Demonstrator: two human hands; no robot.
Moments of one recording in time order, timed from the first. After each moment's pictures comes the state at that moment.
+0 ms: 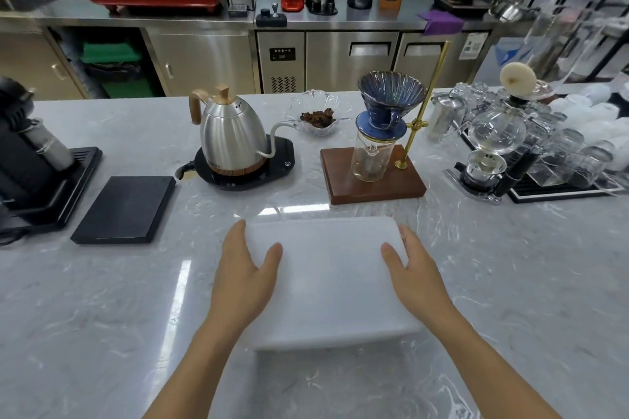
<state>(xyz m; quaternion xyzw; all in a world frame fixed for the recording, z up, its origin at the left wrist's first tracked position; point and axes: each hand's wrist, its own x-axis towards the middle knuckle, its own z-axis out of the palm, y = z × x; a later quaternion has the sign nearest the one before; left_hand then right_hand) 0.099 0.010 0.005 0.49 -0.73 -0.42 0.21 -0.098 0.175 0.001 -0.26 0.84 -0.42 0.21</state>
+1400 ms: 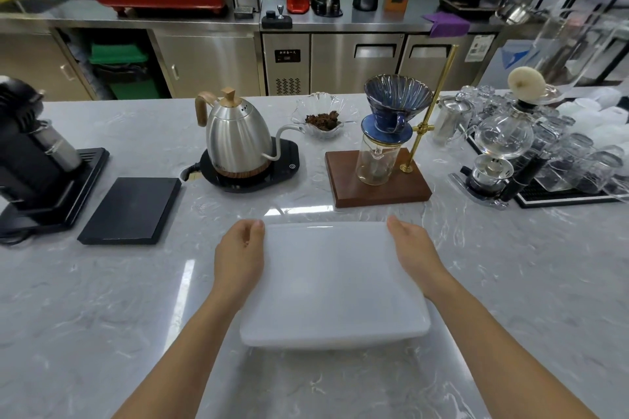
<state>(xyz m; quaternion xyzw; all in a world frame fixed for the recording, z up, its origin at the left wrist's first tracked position) 0.081 -0.029 -0.008 0.50 -0.69 -0.45 0.27 -0.134 0.134 0.003 -0.20 0.80 -0.49 0.28</state>
